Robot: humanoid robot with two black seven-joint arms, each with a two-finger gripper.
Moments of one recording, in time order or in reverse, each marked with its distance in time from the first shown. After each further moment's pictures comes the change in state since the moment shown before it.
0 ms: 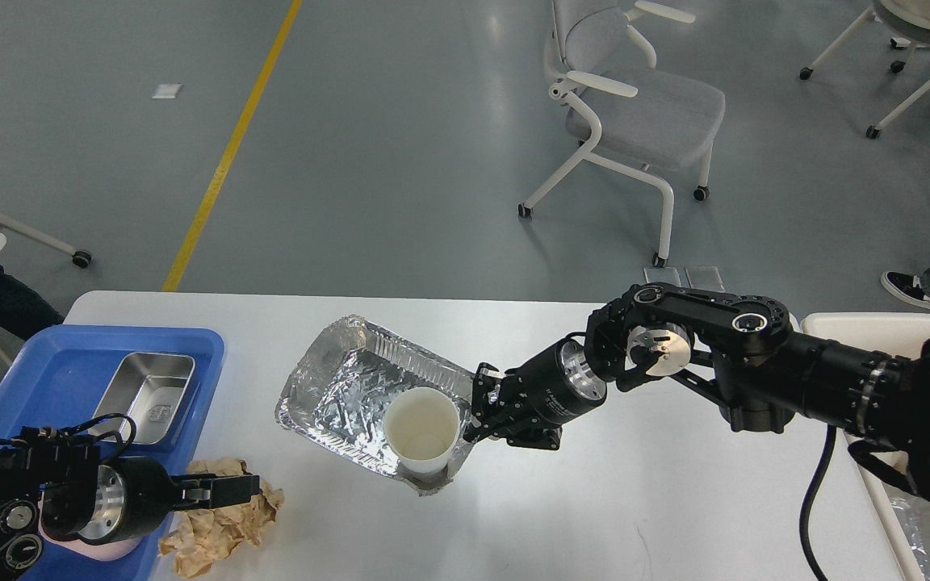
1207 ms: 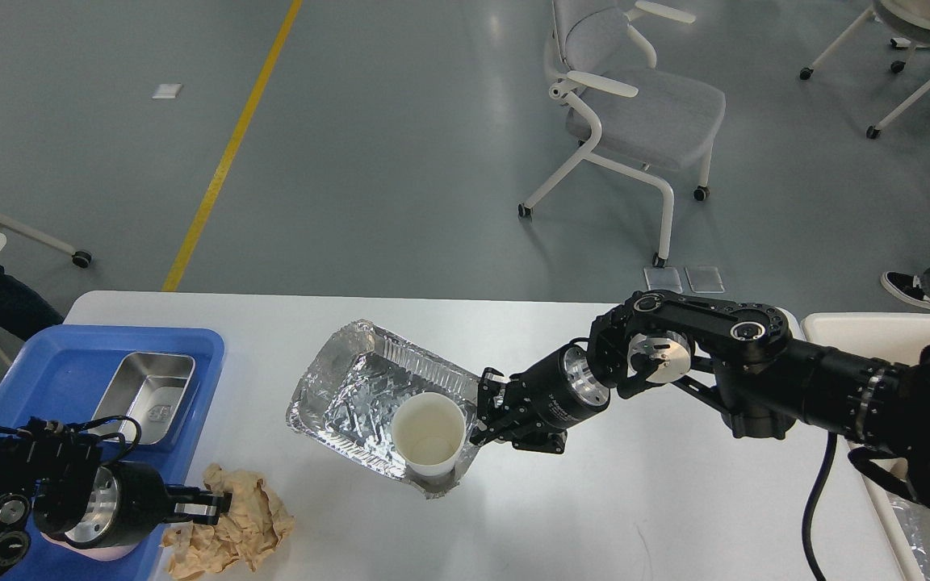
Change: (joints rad) left arm -0.044 0.074 0.055 -0.055 0.005 -0.098 -0.018; right arm -0.019 0.001 0.000 -0.003 -0.028 -0.027 0.002
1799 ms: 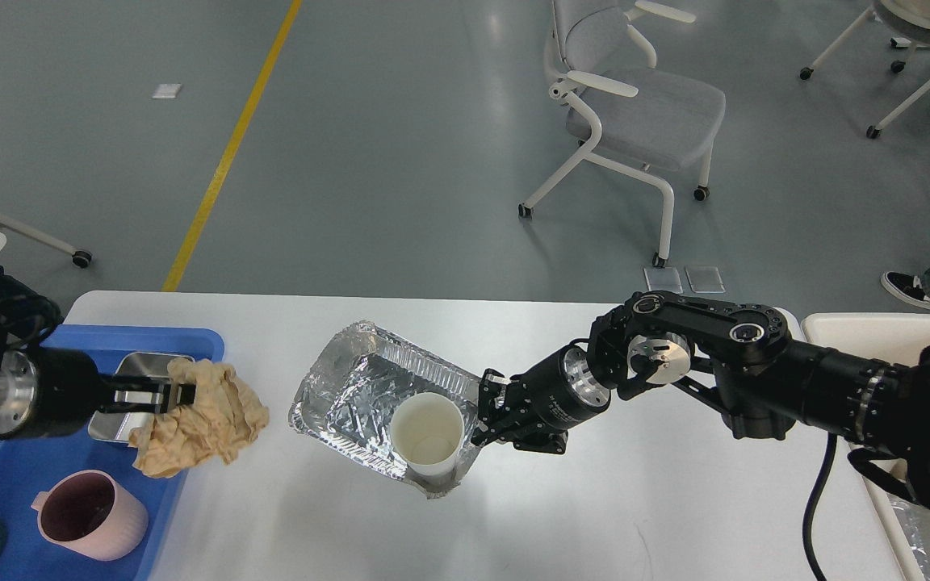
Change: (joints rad) left arm -0.145 0.130 -0.344 -0.092 -0.206 -0.195 0.005; right arm -0.002 0.001 0.001 -0.002 -0.015 -0.002 0.000
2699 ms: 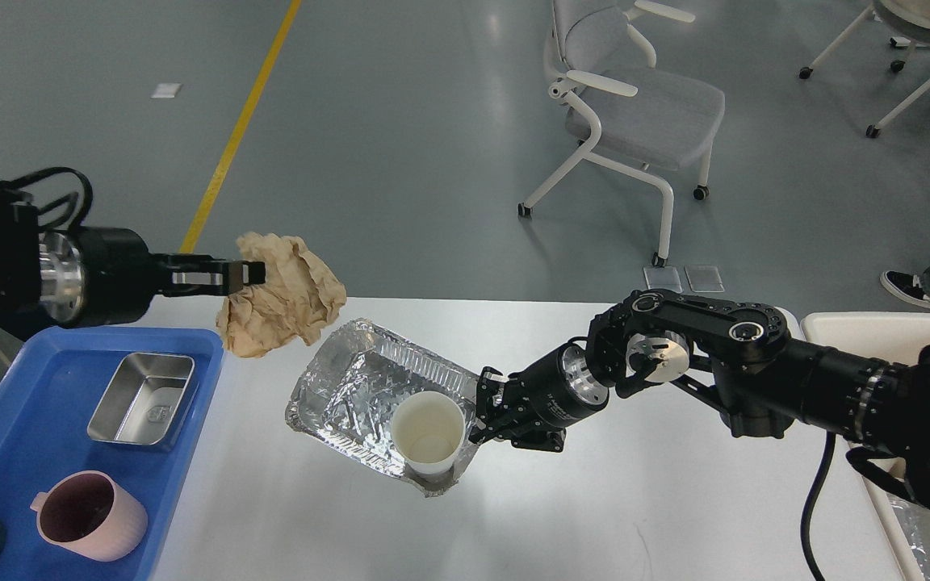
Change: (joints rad) left arm -0.230 -0.234 0.071 0.014 -0.042 -0.006 0.092; right arm 0.001 0.001 0.009 0.003 -0.002 0.001 0.000
